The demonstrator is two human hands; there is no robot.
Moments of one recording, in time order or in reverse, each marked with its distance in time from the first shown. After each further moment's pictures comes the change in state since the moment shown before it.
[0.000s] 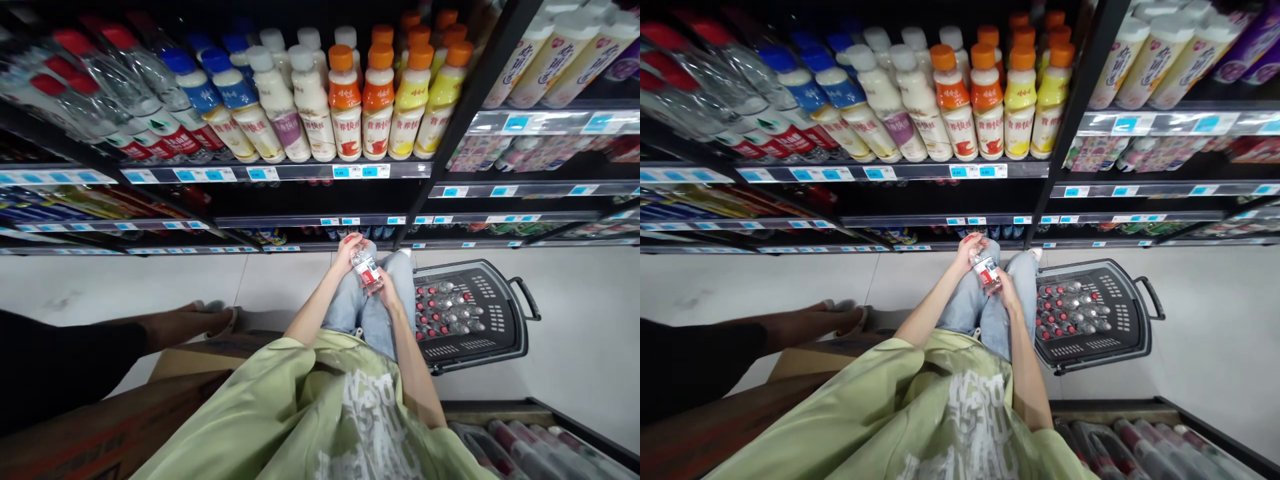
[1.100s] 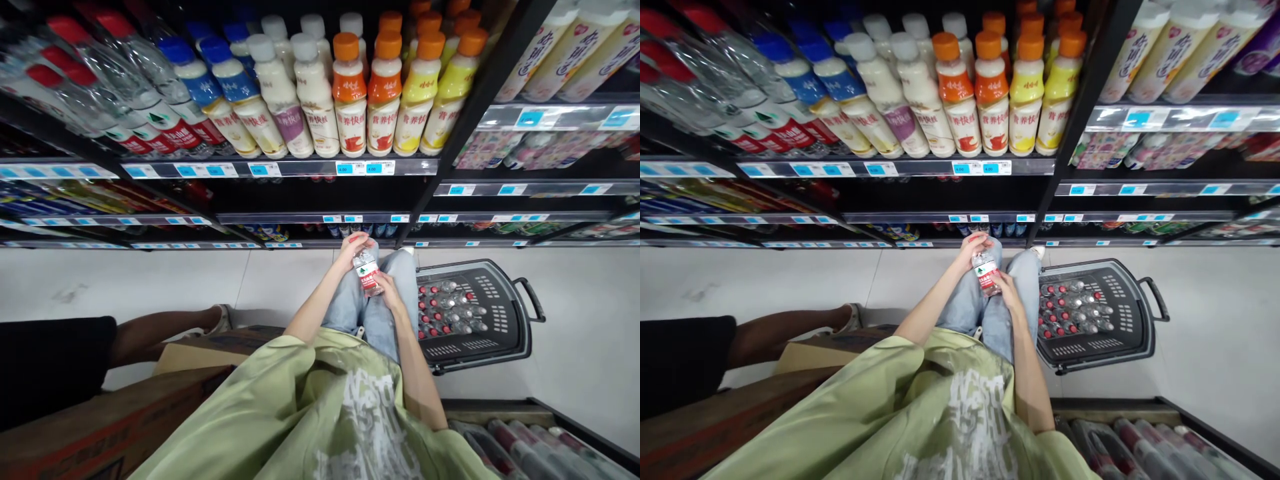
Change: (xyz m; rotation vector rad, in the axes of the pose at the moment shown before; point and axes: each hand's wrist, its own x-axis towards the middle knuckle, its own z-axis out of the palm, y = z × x) left_hand 0.004 -0.002 -0.008 0.095 -0.076 -0.022; right_hand -0.014 -0.004 -0.002 -0.089 -0.093 0.017
